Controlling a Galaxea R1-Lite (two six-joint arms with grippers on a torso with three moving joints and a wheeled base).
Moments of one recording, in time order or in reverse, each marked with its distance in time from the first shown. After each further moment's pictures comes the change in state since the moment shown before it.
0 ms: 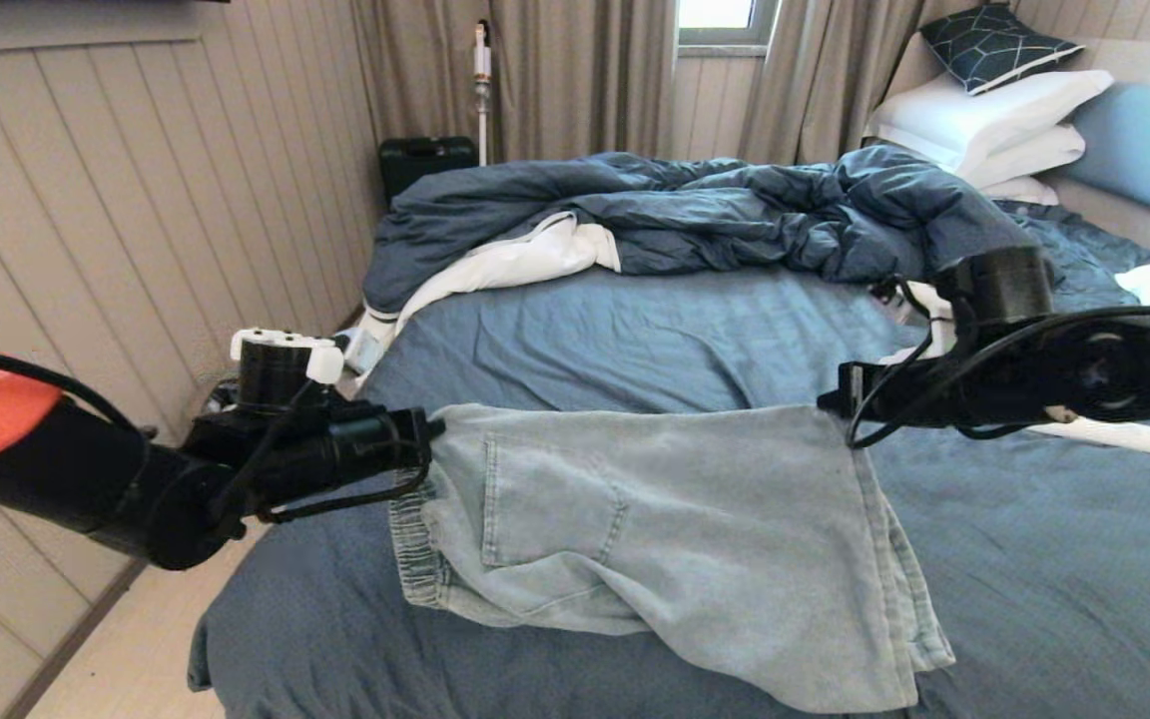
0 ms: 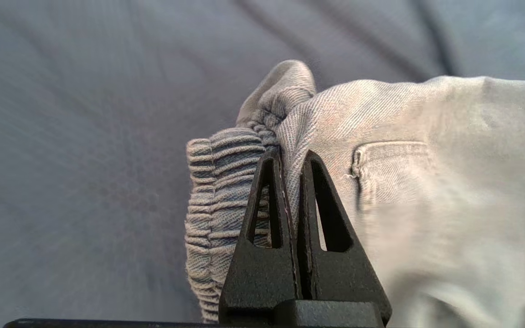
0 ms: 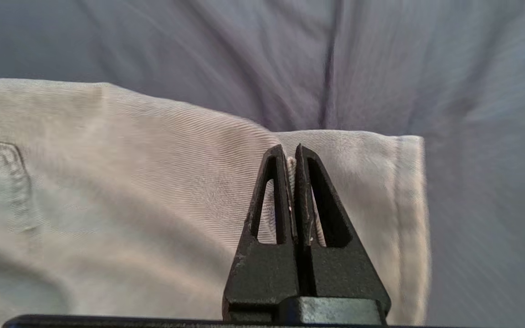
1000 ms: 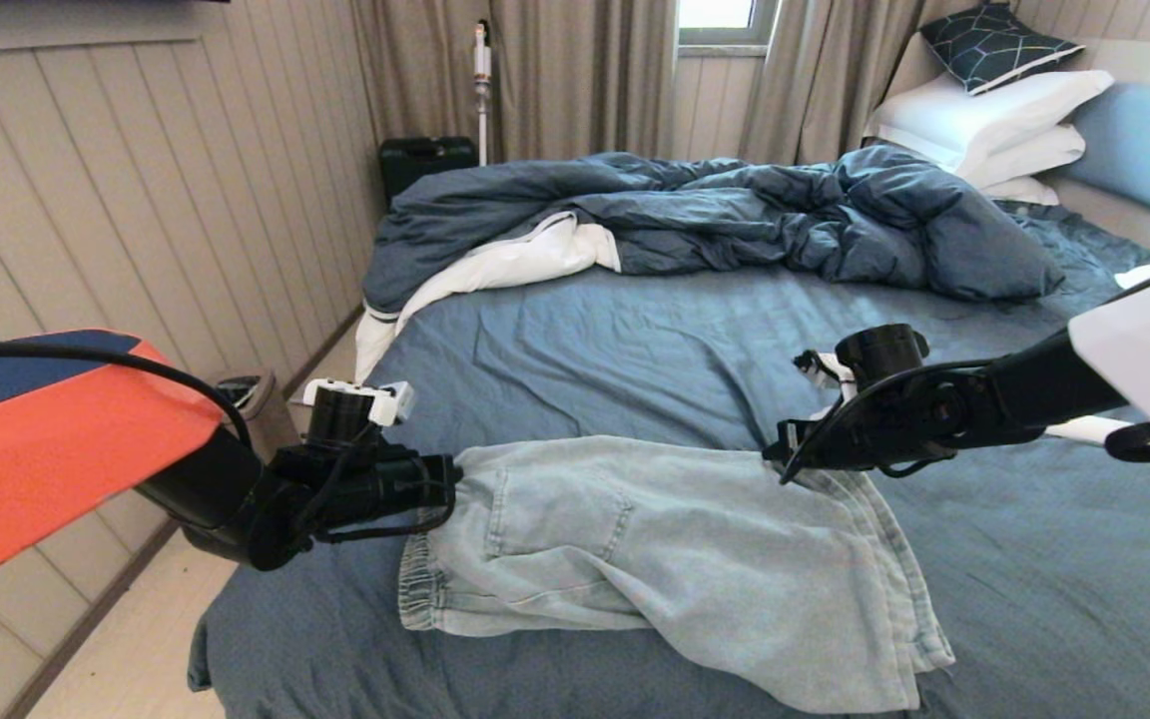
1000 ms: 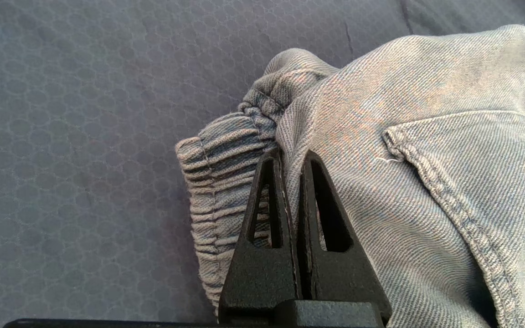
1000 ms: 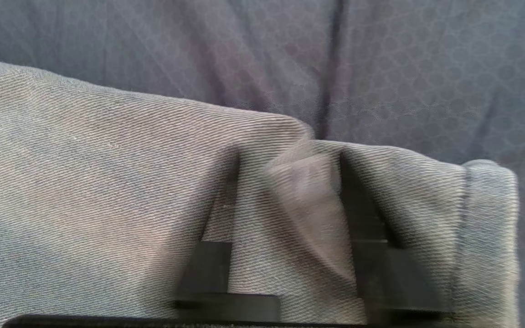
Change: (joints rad) left arm -0.001 0.263 -0.086 -0.018 -0.013 0.034; right arm 0.015 0.342 -0.129 -0.017 0.000 -0.050
